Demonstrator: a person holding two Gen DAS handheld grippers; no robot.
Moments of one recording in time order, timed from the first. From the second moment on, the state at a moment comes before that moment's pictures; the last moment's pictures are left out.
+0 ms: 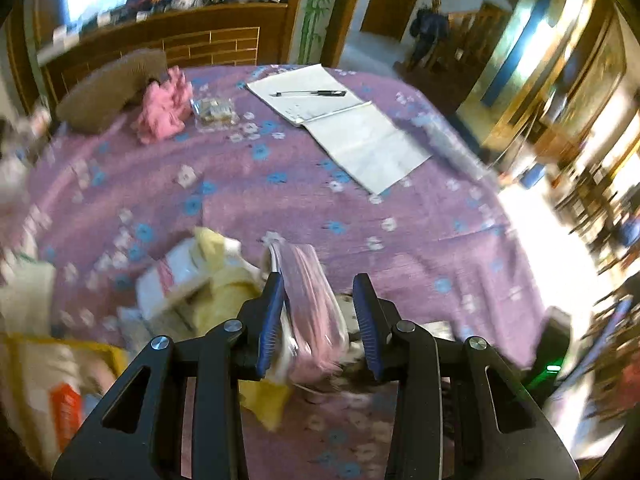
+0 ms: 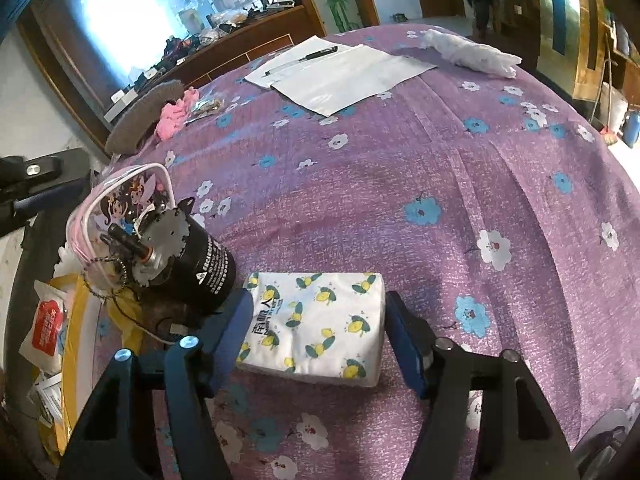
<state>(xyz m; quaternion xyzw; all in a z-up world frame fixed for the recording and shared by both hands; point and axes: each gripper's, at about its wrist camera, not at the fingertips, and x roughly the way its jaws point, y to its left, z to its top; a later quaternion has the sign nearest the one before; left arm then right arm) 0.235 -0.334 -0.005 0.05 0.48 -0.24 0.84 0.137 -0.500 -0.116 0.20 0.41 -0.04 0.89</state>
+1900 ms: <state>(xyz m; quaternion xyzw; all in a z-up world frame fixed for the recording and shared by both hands) 0.132 -0.165 0.002 -0.21 0.45 -0.31 0.81 0.086 -0.487 -0.071 0.20 0.30 -0.02 0.93</state>
